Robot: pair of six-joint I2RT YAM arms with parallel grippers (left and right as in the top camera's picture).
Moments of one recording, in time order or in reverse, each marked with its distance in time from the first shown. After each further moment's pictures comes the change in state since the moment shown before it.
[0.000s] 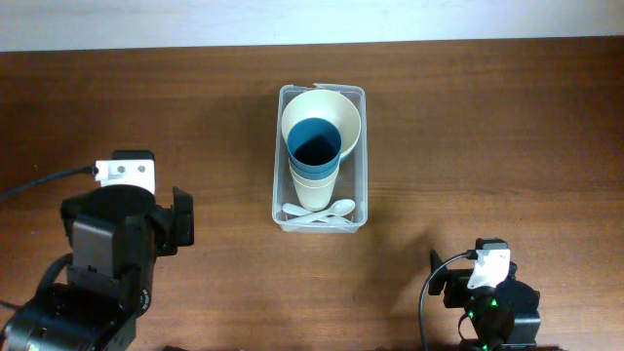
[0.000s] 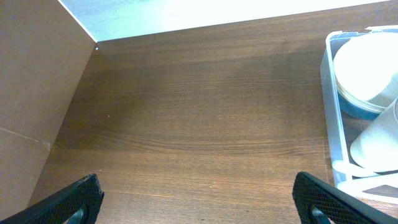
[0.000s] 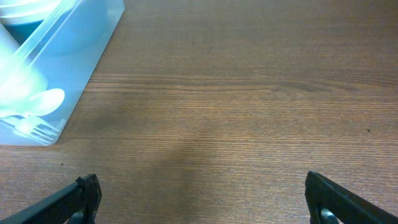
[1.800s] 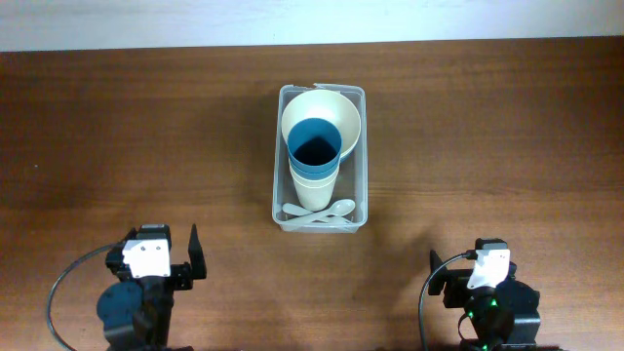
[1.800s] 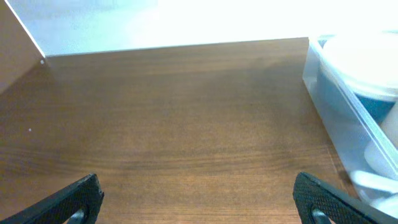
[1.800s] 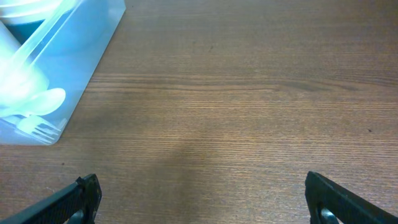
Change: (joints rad) left arm 0.517 -0.696 -1.094 0.785 0.603 0.223; right arm 0.000 -0.002 -0.002 0.000 -0.003 0.000
